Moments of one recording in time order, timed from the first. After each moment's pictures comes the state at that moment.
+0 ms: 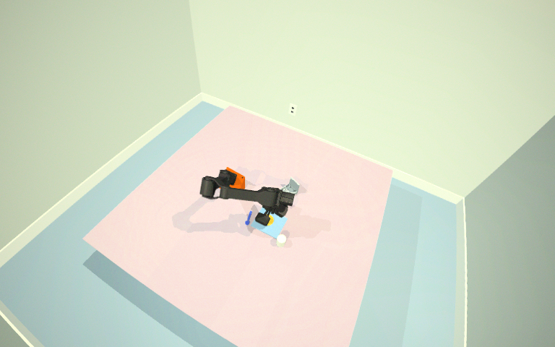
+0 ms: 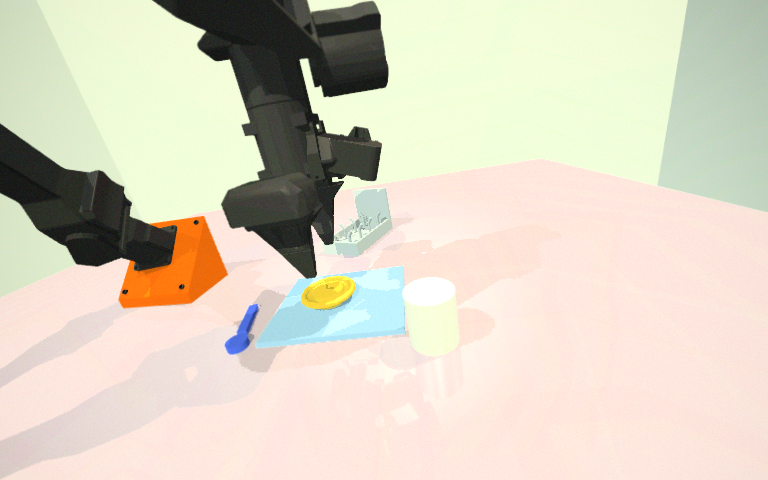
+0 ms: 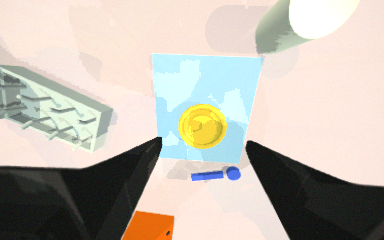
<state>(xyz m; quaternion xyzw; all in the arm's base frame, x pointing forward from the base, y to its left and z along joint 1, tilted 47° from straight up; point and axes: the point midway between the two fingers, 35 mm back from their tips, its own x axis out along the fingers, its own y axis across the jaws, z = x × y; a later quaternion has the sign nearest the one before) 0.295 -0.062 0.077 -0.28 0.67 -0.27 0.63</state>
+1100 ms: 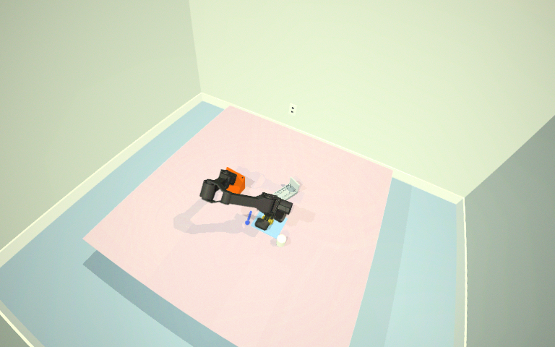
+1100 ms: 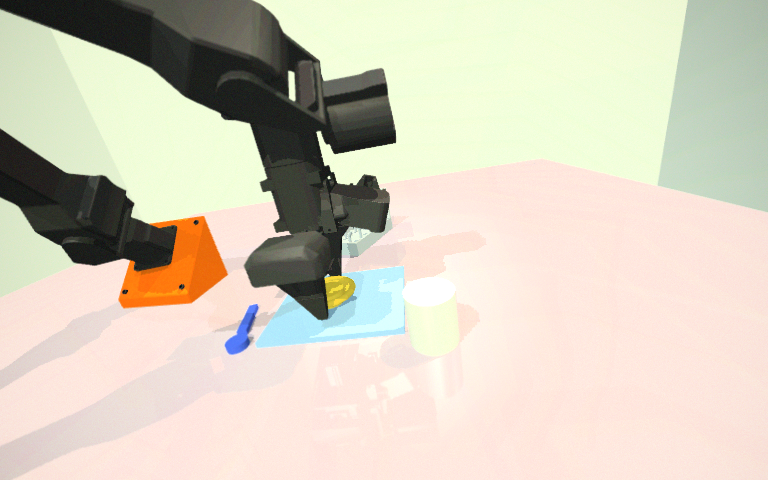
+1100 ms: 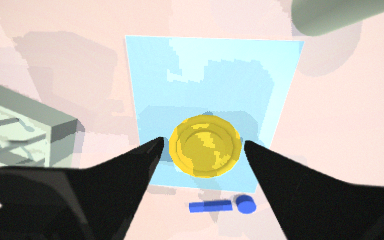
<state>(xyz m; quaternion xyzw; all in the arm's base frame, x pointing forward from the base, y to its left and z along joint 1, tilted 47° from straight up) 0.291 -0.099 0.043 -0.28 0.67 -0.28 0.63</state>
